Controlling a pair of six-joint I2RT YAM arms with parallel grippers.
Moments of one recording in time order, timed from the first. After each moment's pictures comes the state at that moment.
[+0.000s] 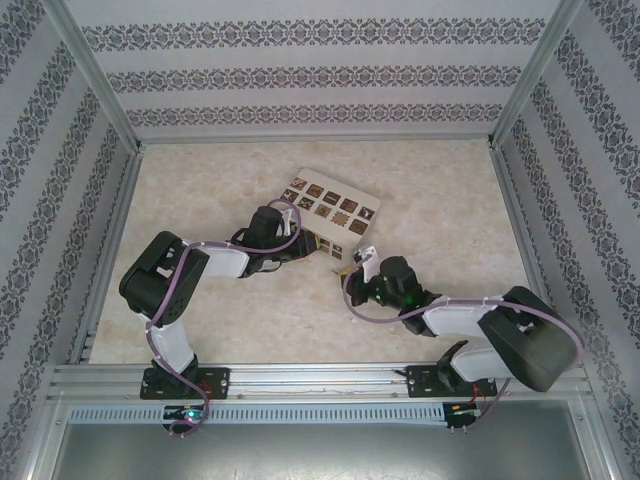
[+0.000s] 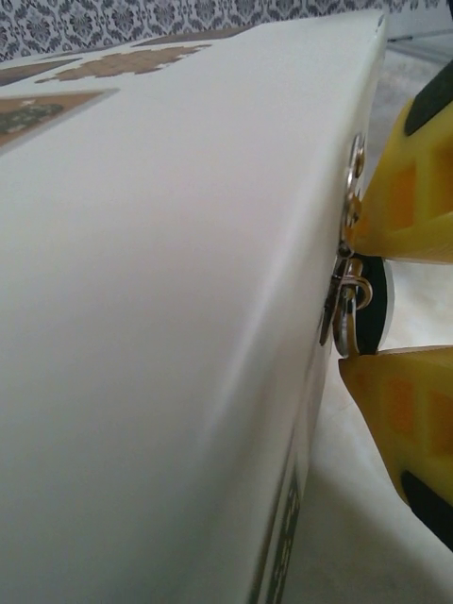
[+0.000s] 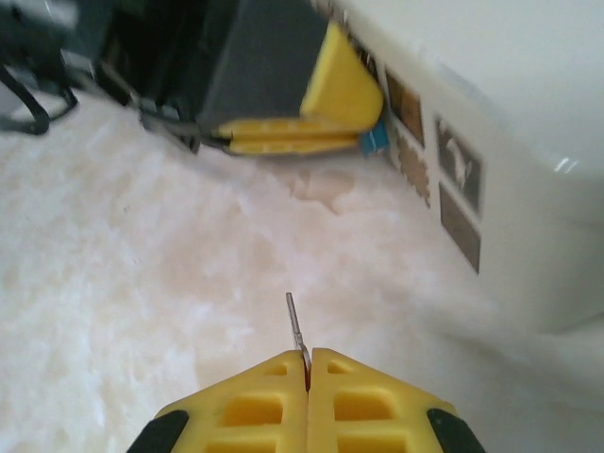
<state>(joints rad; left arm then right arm) -0.48 1.81 0.81 0.37 0.46 -0.79 0.68 1.37 0.25 0.65 -0.22 0.31</state>
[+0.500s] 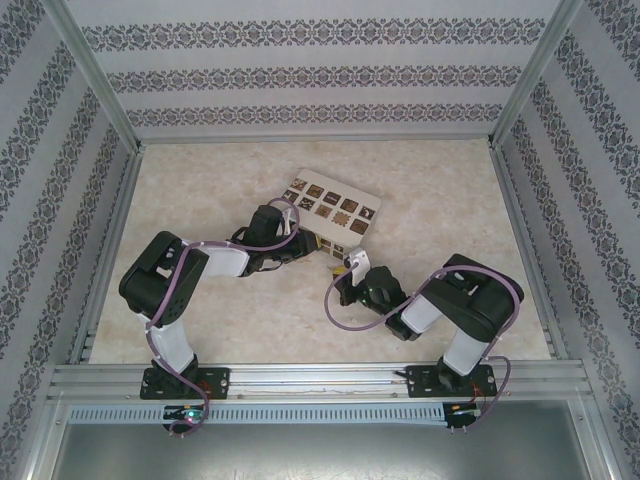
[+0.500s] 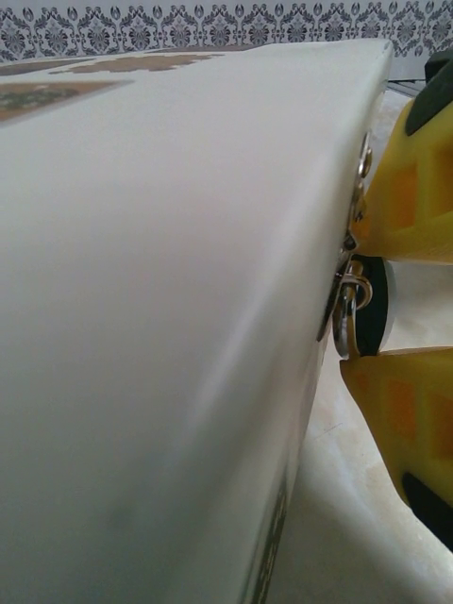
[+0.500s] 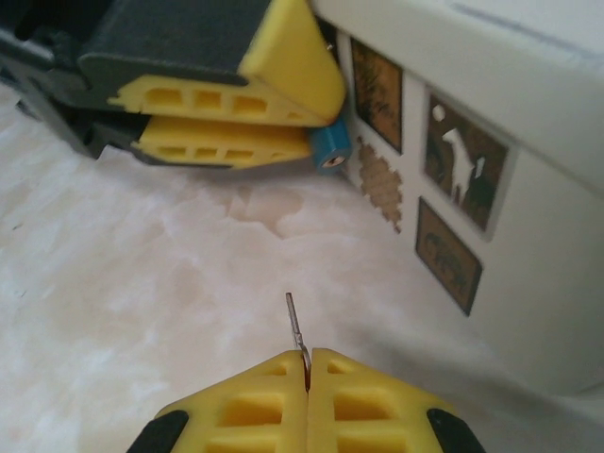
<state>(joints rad) -0.48 1.80 0.82 0.35 0.48 -0.87 0.77 1.72 0.25 1.08 0.02 0.28</state>
